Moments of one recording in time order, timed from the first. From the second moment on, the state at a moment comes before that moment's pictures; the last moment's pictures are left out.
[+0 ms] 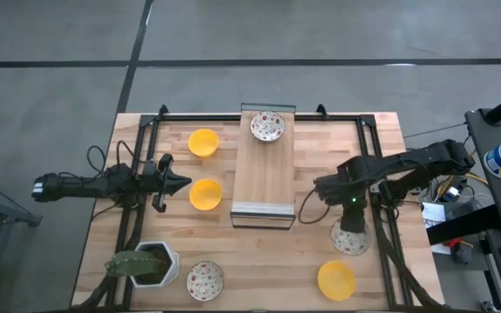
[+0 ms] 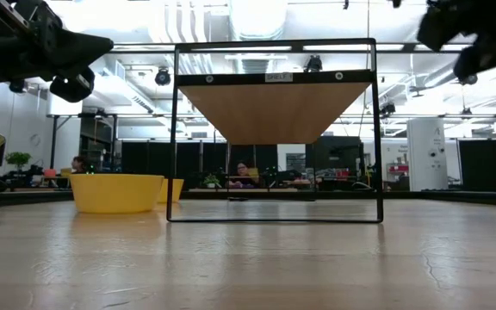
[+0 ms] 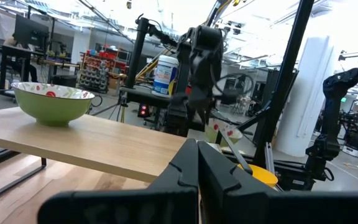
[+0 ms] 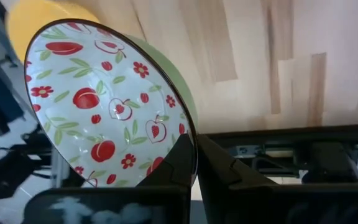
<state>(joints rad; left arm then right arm) 0.00 0.17 0.01 0.31 -0.02 -0.22 0.15 1.33 1.12 -1.49 -0.41 0.45</state>
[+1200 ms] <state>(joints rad) 0.00 0.17 0.01 0.31 -0.02 -0.22 -0.57 1.73 2.07 -1.57 -0.53 0.62</state>
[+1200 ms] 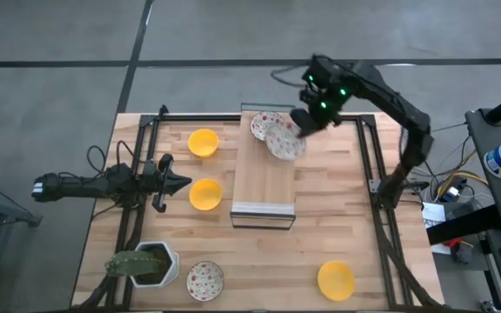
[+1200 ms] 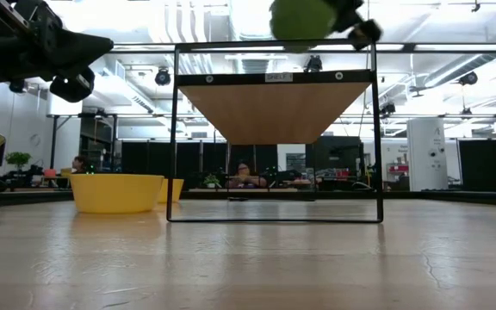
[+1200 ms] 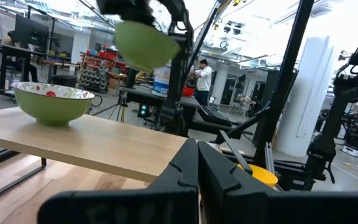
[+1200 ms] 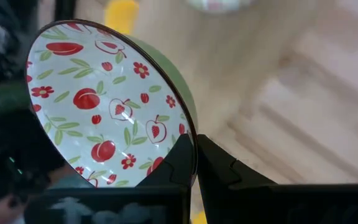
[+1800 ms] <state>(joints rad) 0.00 0.17 0.01 0.31 -0.02 -0.22 -0.71 2.06 2.35 -1.55 -0.62 0.57</state>
